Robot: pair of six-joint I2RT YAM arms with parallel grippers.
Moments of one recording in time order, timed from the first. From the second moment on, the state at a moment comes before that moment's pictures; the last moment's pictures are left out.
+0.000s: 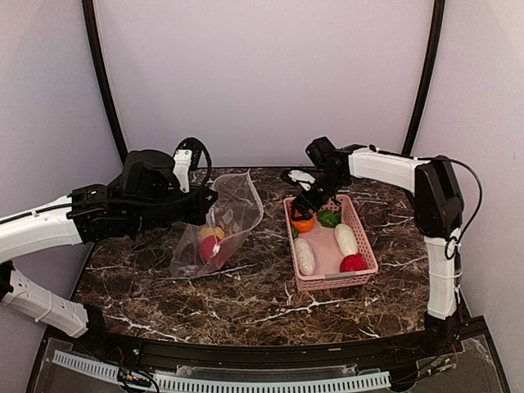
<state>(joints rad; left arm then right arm) -1.01 1.19 1.10 -0.37 -0.38 -0.46 0.54 2.12 1.78 -0.78 -0.24 -0.36</state>
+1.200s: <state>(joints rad) -1.01 1.17 1.08 -0.38 -0.39 -0.46 0.54 2.12 1.73 -0.81 -0.17 -0.32</state>
